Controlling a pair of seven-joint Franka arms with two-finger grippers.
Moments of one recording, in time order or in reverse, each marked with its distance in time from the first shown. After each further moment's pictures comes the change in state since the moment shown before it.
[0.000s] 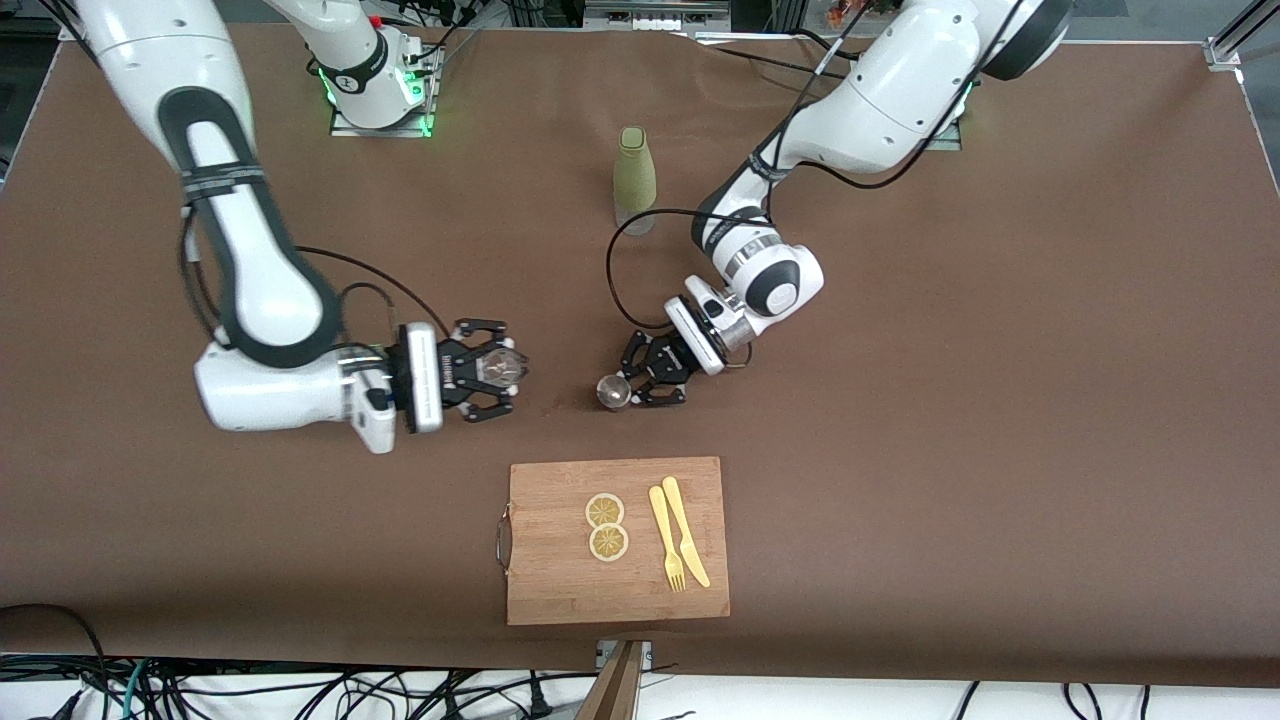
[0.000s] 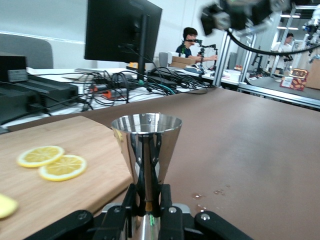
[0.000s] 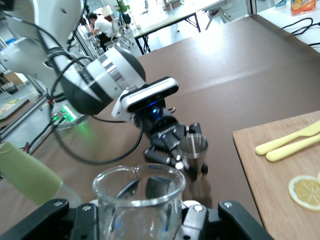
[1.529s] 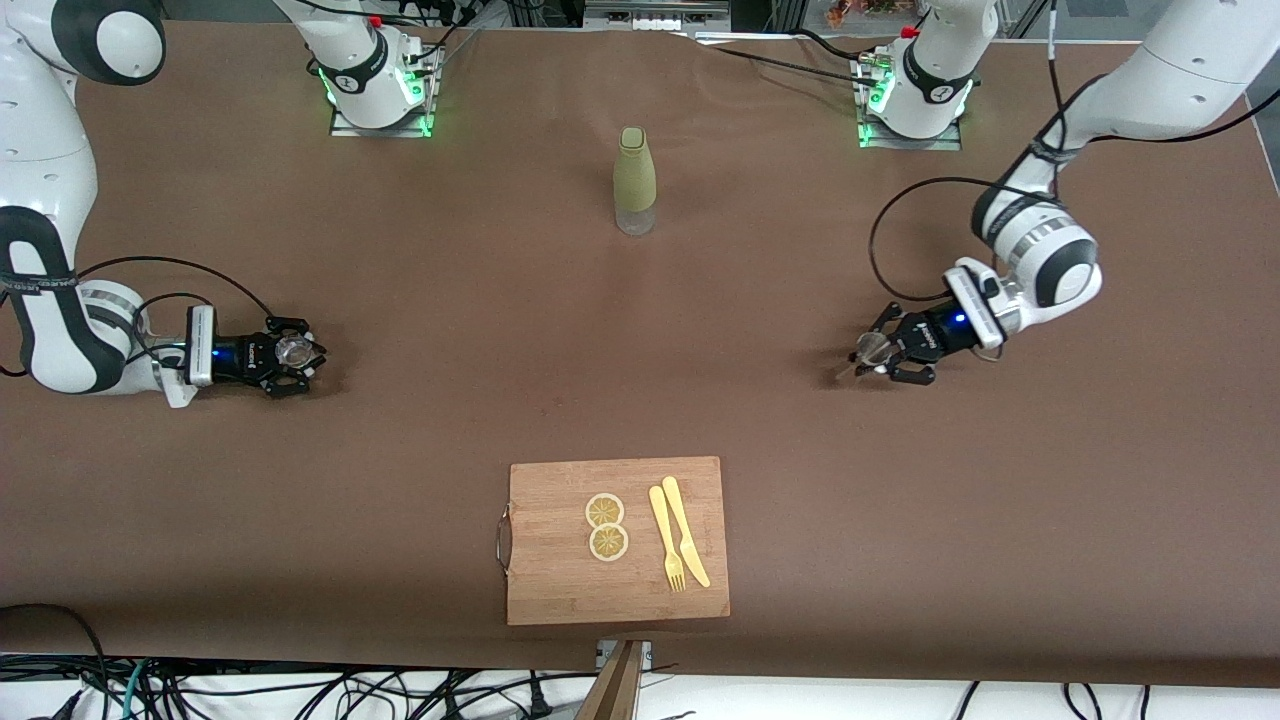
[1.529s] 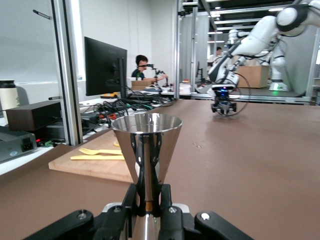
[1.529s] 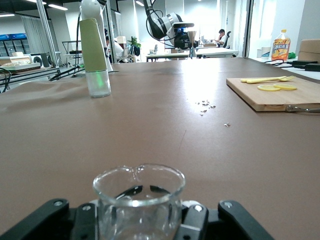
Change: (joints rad) left arm 0.930 -0.292 -0.114 -0.565 1.035 -0.545 -0.063; right arm -0.508 0.302 -0.113 -0.079 -0.137 -0.255 -0.867
